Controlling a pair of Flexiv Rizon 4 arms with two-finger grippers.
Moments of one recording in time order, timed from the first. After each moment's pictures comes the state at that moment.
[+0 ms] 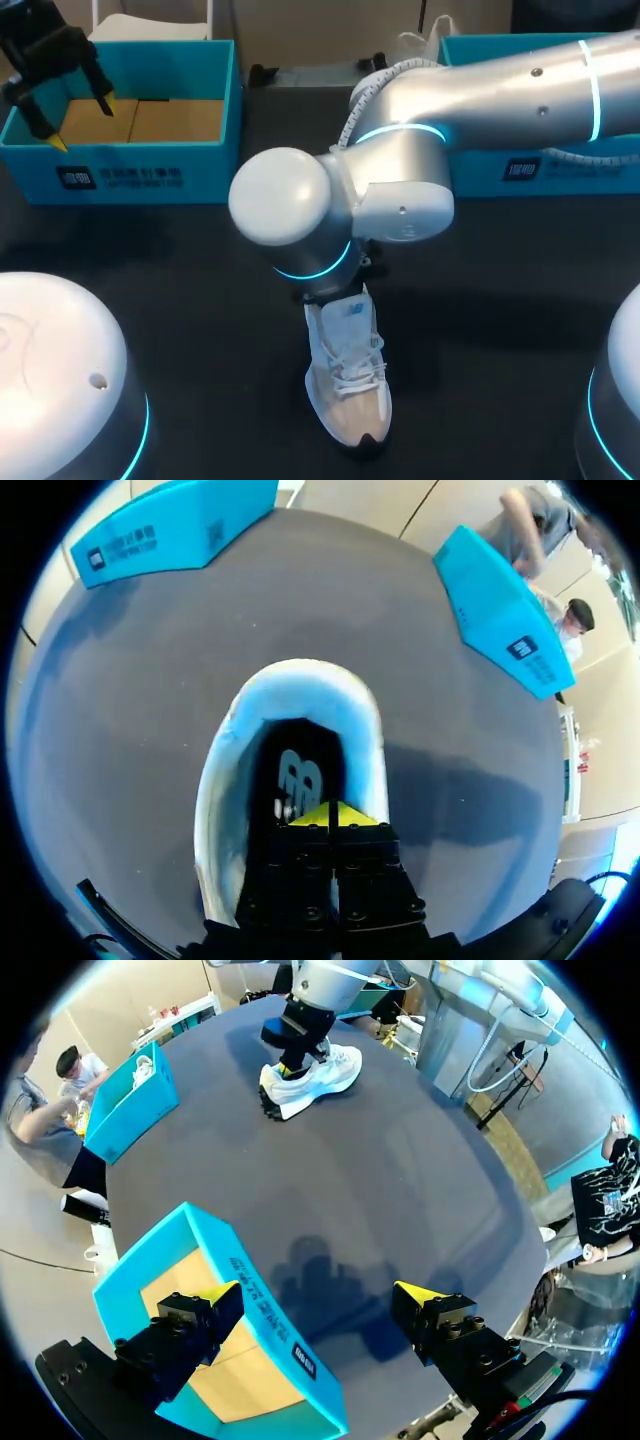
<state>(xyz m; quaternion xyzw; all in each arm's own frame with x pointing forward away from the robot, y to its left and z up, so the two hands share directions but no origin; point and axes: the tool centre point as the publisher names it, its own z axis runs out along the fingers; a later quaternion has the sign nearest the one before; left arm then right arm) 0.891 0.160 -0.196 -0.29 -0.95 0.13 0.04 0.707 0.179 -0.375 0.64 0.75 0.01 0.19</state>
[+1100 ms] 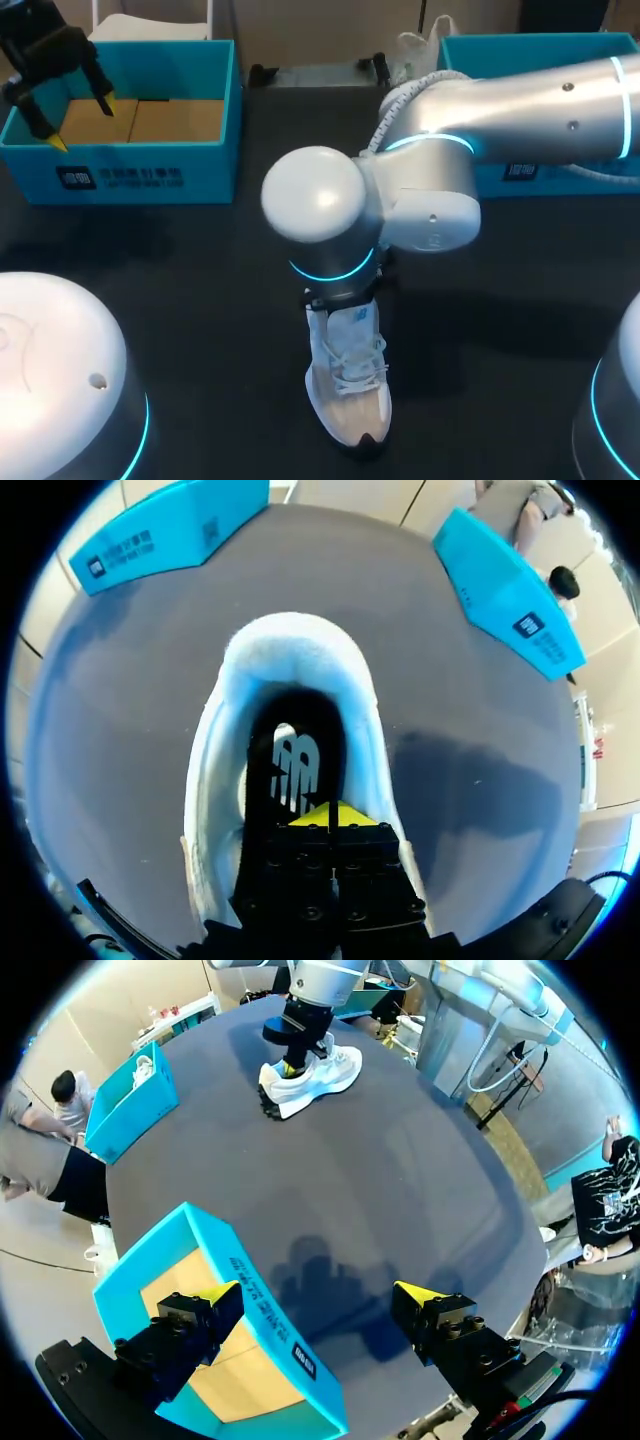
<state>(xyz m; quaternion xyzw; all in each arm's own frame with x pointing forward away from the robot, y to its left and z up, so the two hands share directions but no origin) 0.891 0.160 -0.196 -0.29 -0.95 0.13 0.04 0.694 0.179 -0.392 0.66 0.74 0.03 0.14</state>
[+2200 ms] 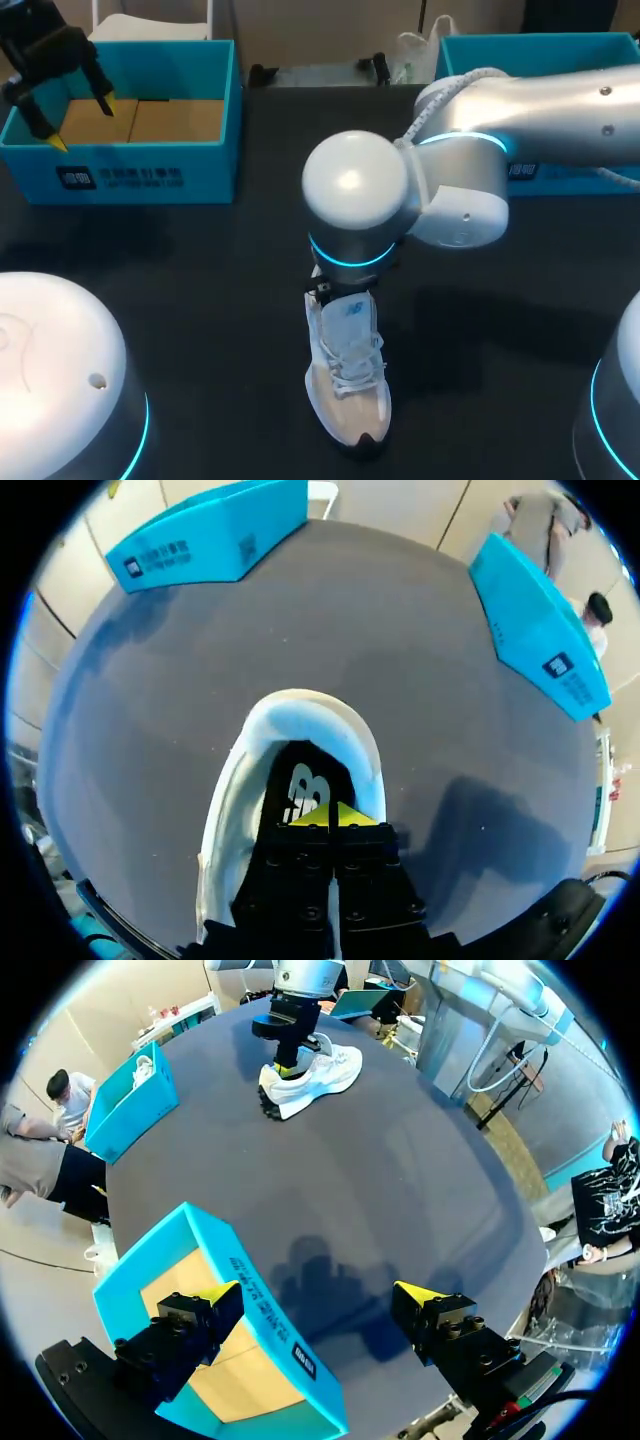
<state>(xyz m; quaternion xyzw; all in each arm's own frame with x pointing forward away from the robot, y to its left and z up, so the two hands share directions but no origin) 0.891 0.160 -0.196 -0.29 -0.95 0.13 0.04 0.721 0.184 -0.379 0.60 0.78 0.08 0.13</state>
